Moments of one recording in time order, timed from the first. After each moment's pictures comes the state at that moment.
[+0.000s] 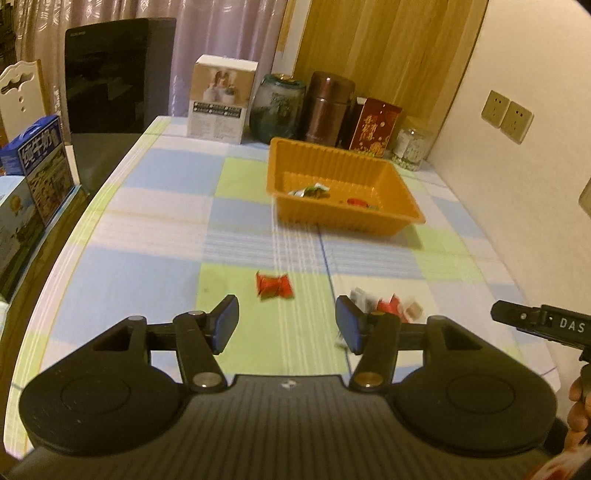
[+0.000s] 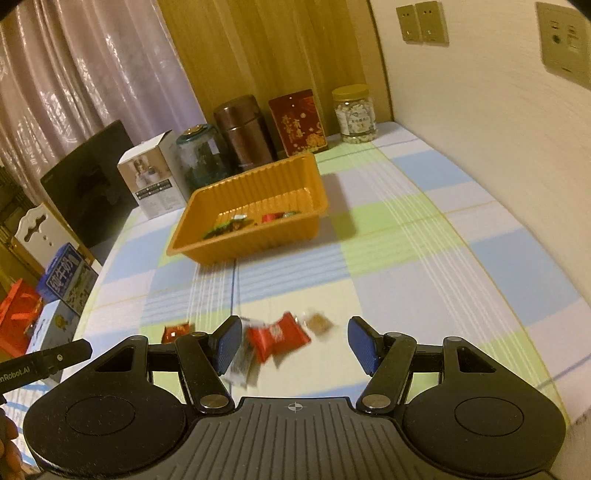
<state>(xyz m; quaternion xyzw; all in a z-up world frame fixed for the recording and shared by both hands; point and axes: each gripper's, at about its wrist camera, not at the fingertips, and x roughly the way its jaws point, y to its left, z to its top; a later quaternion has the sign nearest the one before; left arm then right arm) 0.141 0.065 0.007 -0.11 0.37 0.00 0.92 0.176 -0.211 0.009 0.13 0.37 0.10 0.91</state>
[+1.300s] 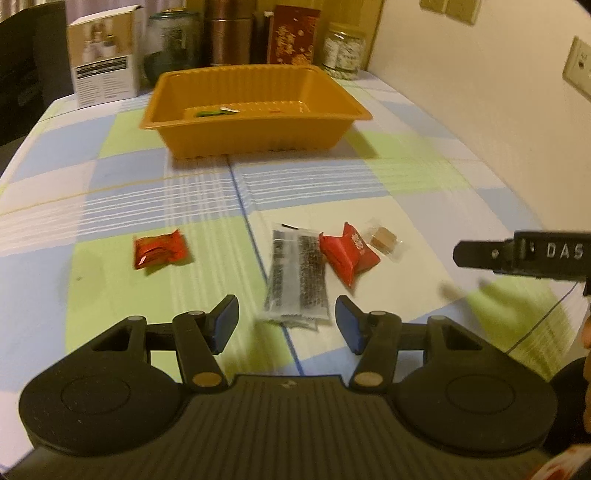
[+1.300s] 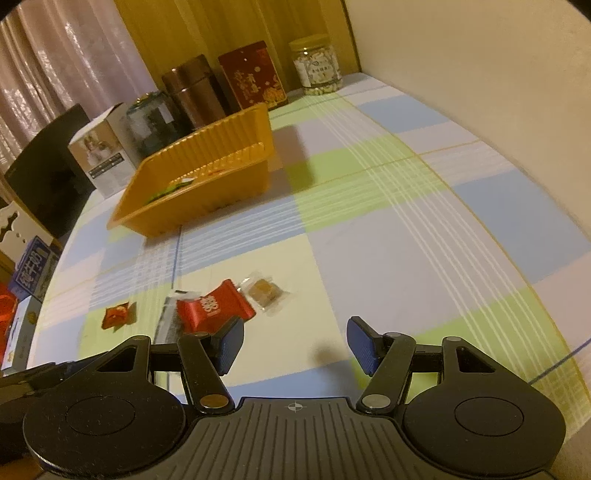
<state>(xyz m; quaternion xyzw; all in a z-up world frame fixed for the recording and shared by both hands) 0.212 -0.028 -0.086 -0.01 0.43 -0.11 0.90 0.222 -0.241 -0.061 0.16 0.43 0.07 0.89</state>
